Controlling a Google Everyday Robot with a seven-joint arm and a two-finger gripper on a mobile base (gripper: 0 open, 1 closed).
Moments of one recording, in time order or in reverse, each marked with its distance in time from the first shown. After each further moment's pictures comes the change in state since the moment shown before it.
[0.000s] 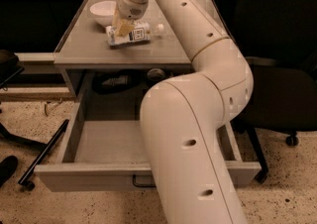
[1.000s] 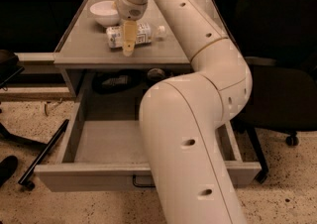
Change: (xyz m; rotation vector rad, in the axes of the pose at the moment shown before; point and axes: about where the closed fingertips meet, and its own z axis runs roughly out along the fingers) arm 0.000 0.000 0.000 0.000 0.000 0.000
